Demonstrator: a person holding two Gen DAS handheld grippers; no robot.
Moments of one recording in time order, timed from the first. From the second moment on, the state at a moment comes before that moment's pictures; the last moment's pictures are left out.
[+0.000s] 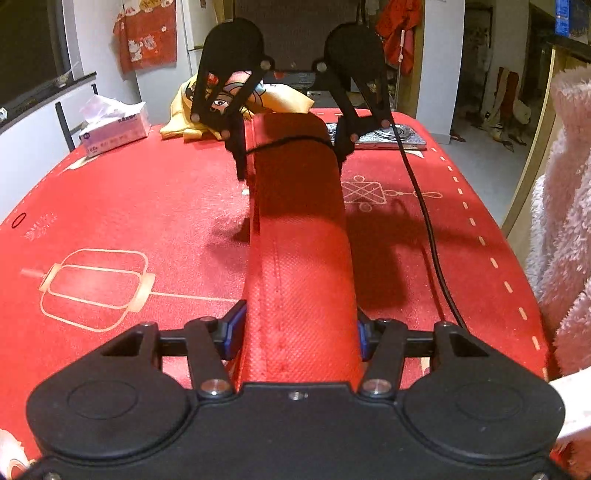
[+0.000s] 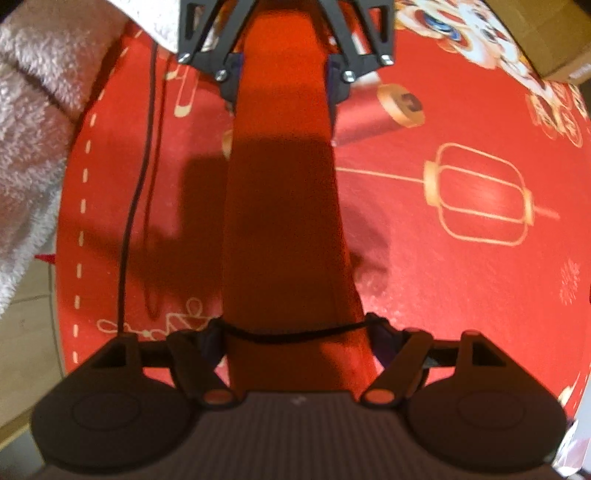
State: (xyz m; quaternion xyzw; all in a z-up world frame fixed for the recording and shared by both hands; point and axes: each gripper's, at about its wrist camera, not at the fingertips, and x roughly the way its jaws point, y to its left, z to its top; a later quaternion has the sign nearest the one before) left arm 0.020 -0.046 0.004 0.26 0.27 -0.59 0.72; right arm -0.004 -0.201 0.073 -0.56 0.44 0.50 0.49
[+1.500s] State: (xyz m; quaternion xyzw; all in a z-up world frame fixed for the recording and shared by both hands) left arm 0.040 -0.071 0.018 0.27 0.36 -0.50 0.74; right arm 0.011 -0.166 0.067 -0.50 0.38 0.53 0.57
